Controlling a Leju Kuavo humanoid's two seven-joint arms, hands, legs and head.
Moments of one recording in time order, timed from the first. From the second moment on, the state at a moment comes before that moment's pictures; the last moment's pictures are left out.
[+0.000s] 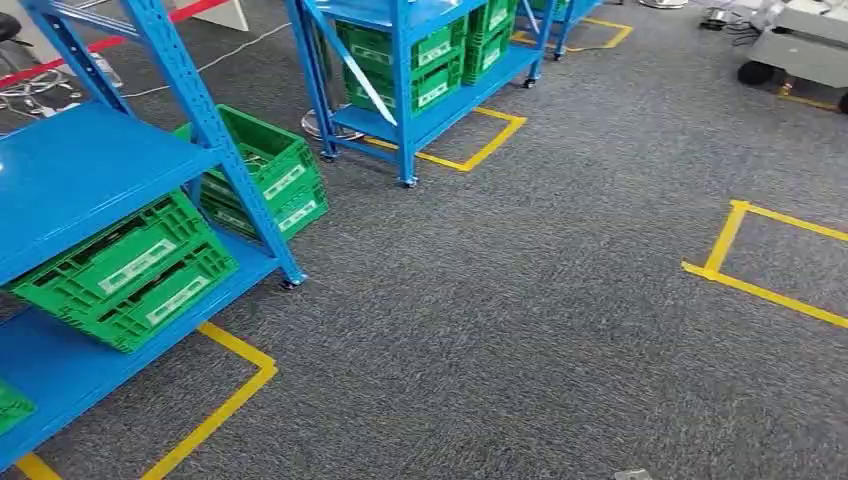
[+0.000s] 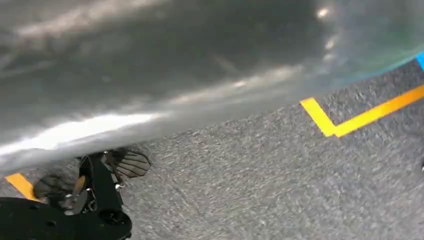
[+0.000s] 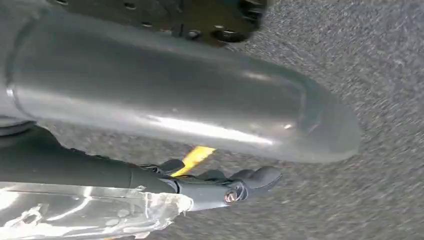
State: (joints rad) left arm 0.09 -0.33 1.09 -0.80 -0.33 -0.26 -0.44; right arm 0.18 0.31 -0.75 -0.82 0.76 0.11 -0.38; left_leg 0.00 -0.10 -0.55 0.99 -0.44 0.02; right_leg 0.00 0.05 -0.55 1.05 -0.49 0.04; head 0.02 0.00
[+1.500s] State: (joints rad) left arm 0.12 -0.33 1.02 -0.82 -0.25 -0.23 -0.41; right arm 0.16 0.29 -0.71 -0.80 0.73 0.09 -0.41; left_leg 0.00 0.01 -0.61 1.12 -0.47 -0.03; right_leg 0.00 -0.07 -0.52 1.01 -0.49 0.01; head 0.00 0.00
